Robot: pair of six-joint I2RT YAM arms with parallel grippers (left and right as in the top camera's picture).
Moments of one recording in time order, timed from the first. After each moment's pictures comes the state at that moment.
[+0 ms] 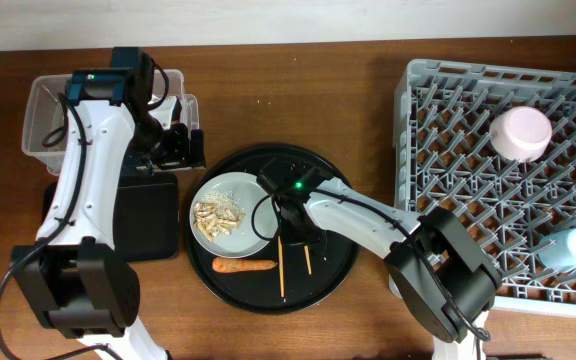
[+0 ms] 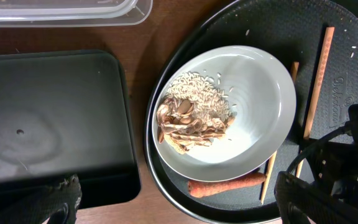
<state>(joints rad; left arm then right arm) -0.02 1.89 1.81 -1.43 0.15 -0.06 0.73 2.00 1.33 -0.86 0.00 0.60</state>
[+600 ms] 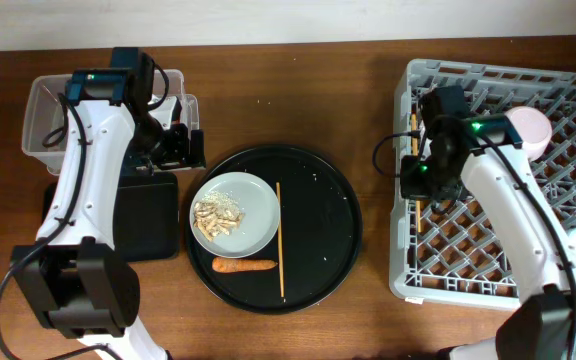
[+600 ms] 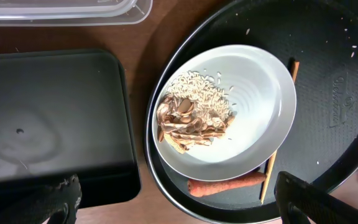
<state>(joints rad) -0.02 1.89 1.81 -1.43 0.15 -0.06 0.12 1.62 1.38 -1.20 -0.01 0.24</state>
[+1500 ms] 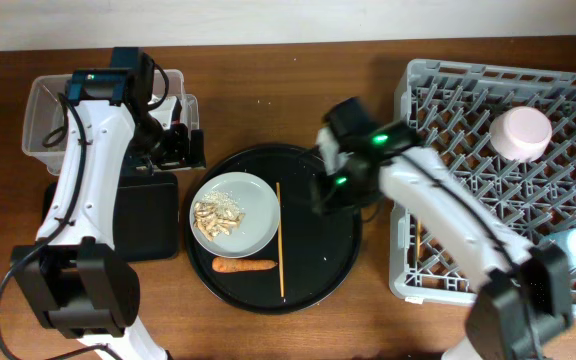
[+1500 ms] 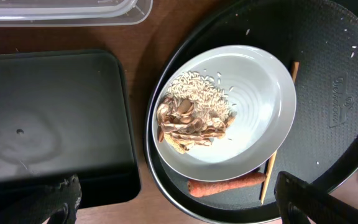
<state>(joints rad) -0.02 1.89 1.81 -1.43 0.15 -0.06 0.51 1.78 1.45 -1.08 -0.27 0.24</state>
